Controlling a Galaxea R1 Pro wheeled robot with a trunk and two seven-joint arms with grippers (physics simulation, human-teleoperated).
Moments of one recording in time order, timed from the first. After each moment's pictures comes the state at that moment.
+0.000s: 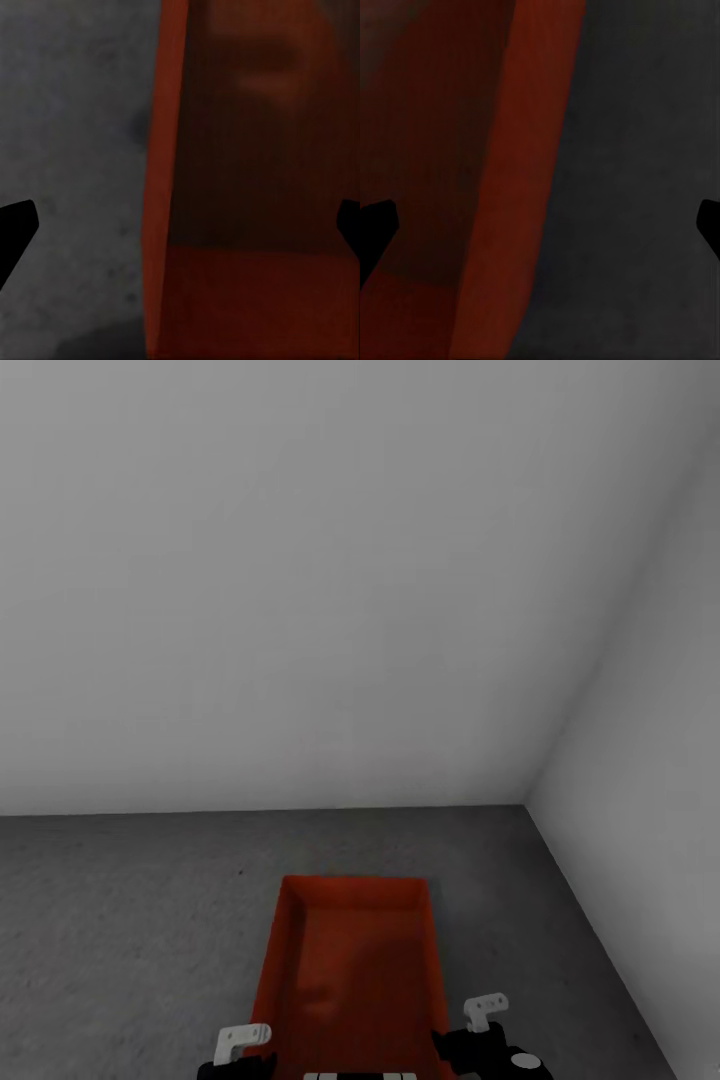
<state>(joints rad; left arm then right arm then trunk) -0.21 -0.02 -0.02 -0.63 0.12 0.15 -0.06 -0.35 0.03 -0.06 -0.45 0.16 0.04 0.19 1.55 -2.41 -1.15</state>
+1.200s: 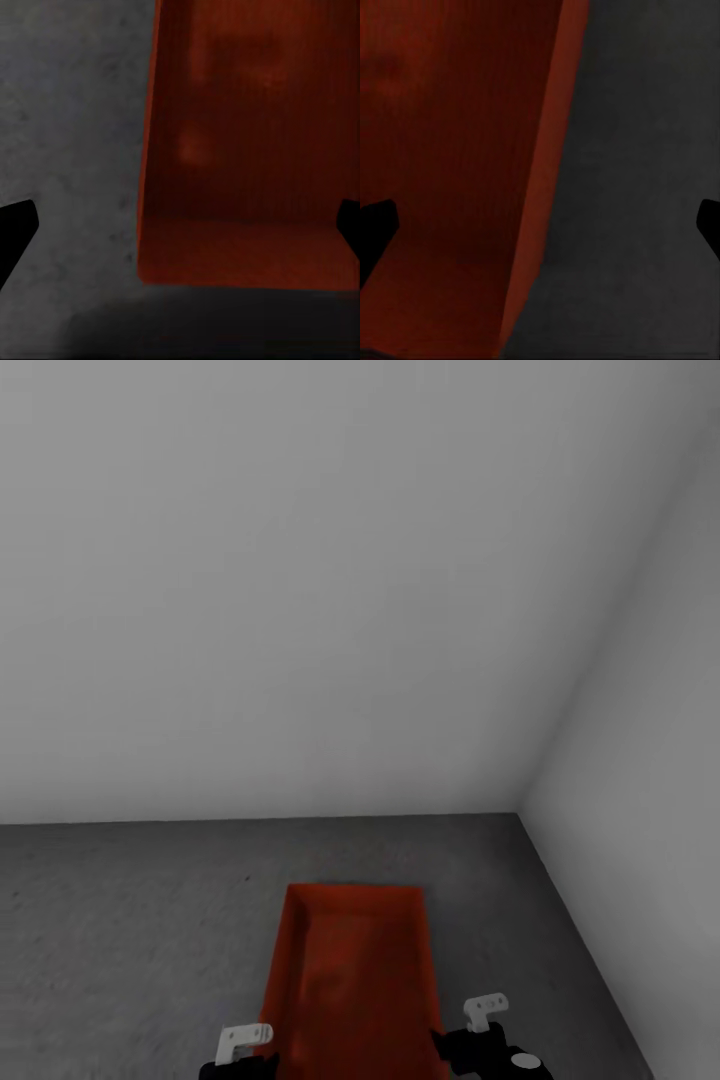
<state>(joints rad) -0.21 -0.03 -0.02 -0.63 0.12 0.15 -0.06 -0.35 0.03 -0.06 -0.45 0.16 0.04 0.19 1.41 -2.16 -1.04</state>
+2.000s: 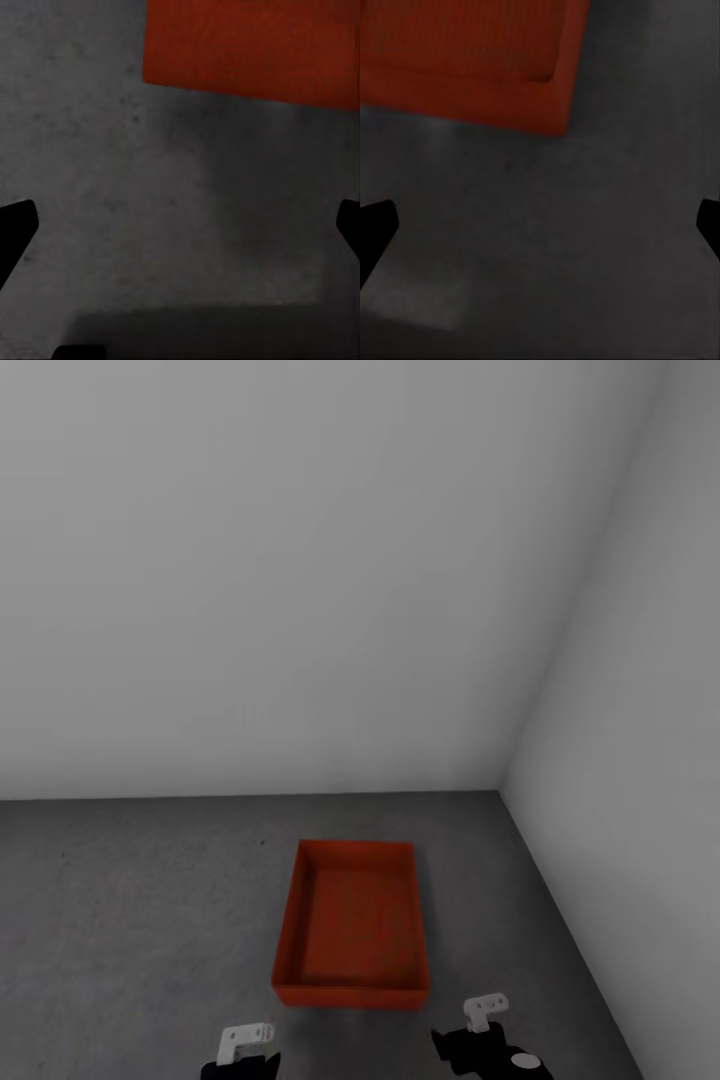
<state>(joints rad) -0.21 -0.03 -0.02 -0.63 0.12 0.15 -0.06 -0.35 0.03 -0.06 -0.45 0.16 0.04 0.19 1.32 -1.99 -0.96</state>
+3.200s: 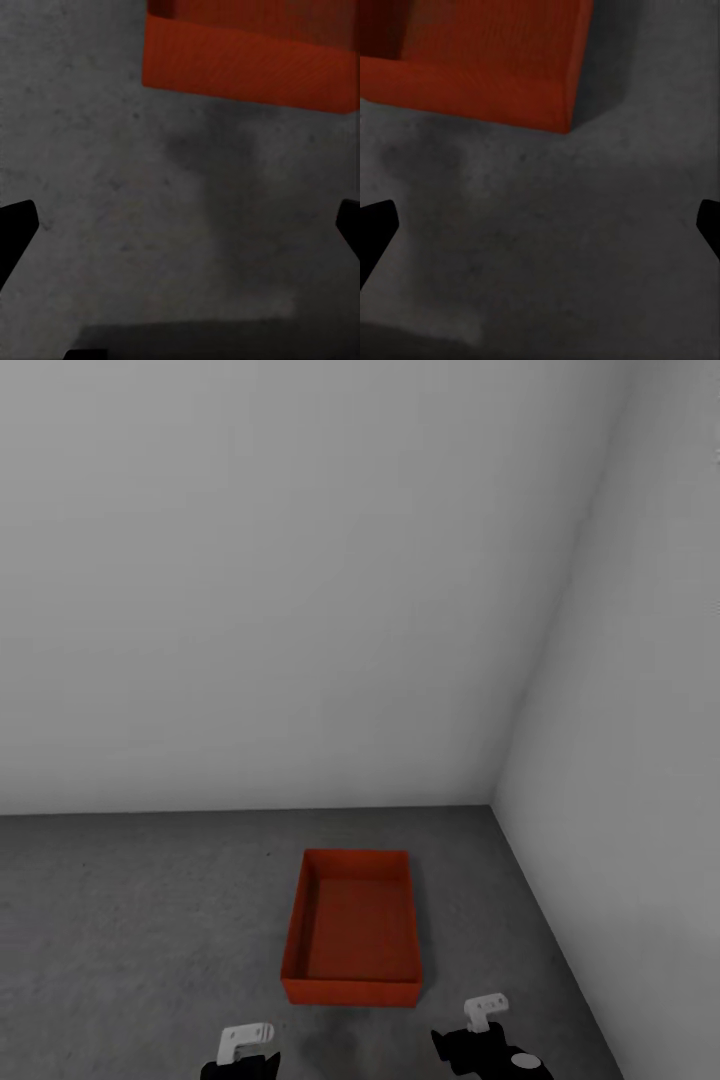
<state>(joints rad) -0.21 -0.03 -0.02 -0.63 0.13 0.15 -0.06 -0.35 0.03 -0.06 -0.45 0.16 0.04 0.19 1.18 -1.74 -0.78</state>
